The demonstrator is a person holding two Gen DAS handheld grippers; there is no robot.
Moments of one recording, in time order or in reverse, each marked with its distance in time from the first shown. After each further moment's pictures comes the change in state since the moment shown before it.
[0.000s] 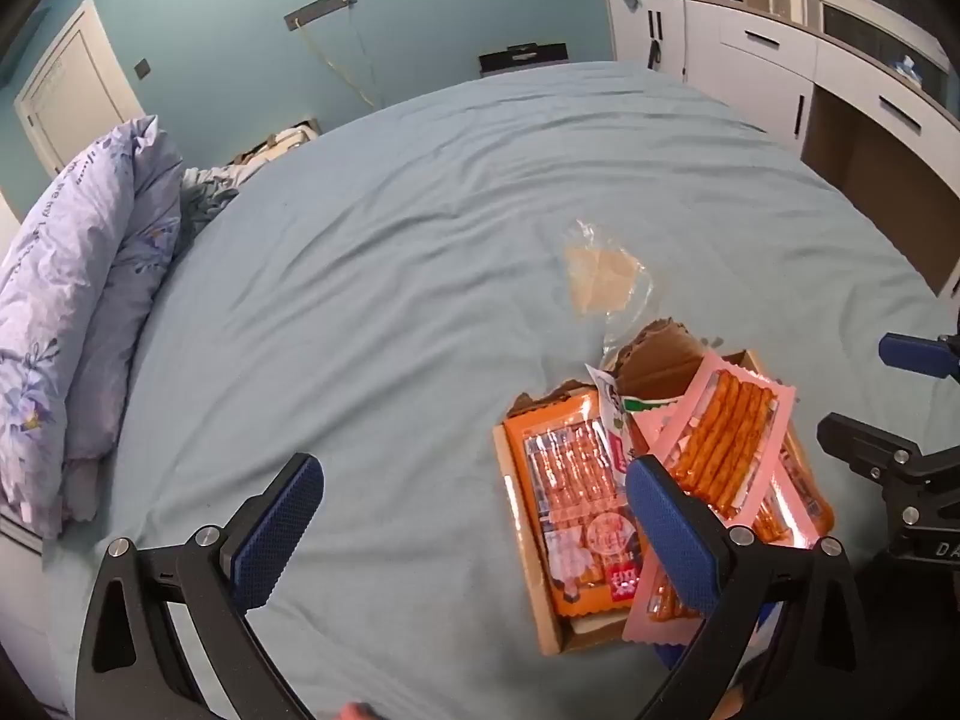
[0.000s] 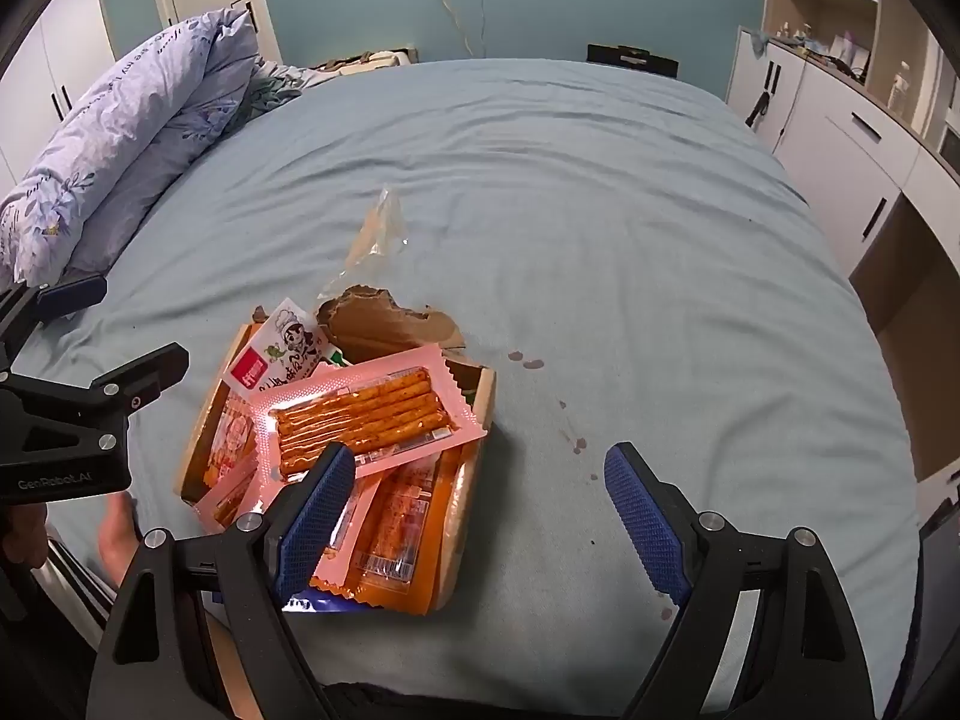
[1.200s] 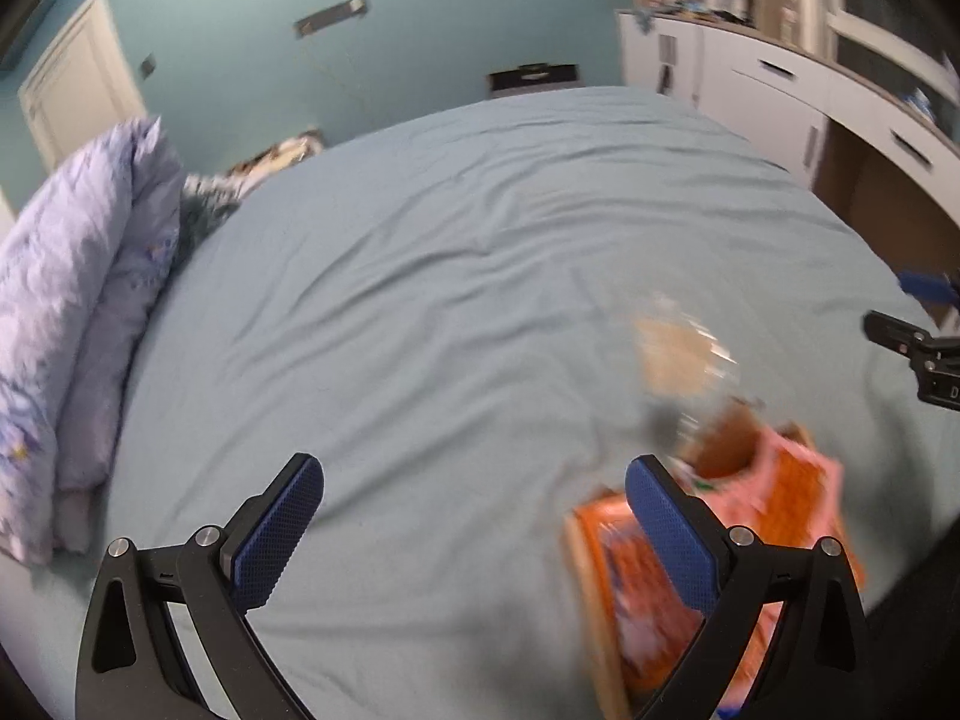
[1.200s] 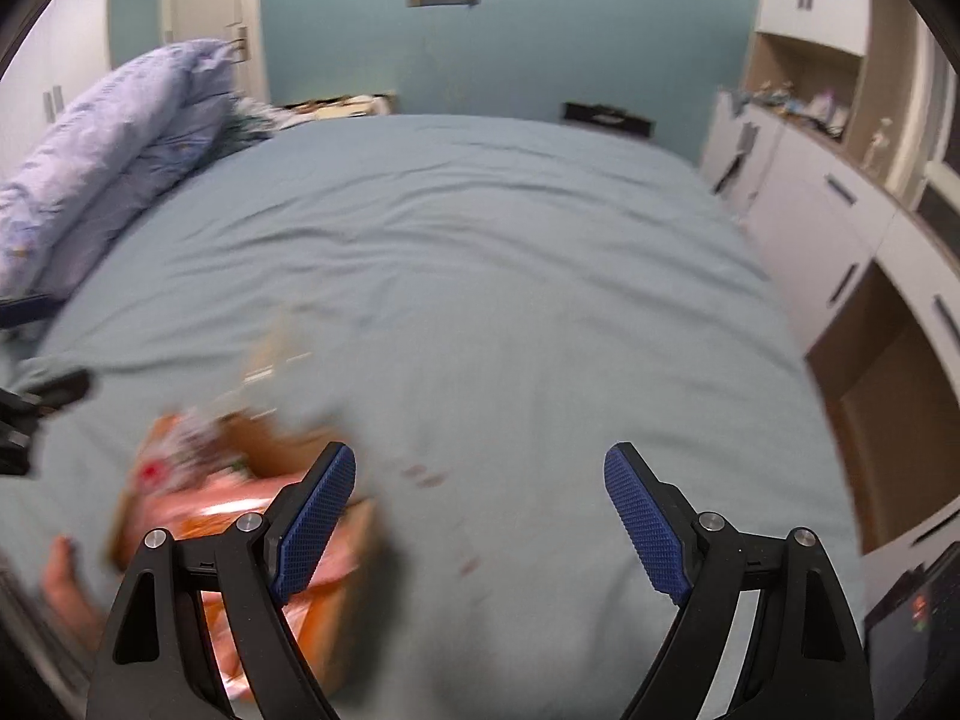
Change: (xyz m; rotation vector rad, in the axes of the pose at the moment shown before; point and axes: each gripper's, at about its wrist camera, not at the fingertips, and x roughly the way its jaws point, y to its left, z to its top) left arm 0.040 0.055 0.040 -0.077 -0.041 -0.039; right arm 0.016 -0.049 0.040 -0.048 -0.145 -0.126
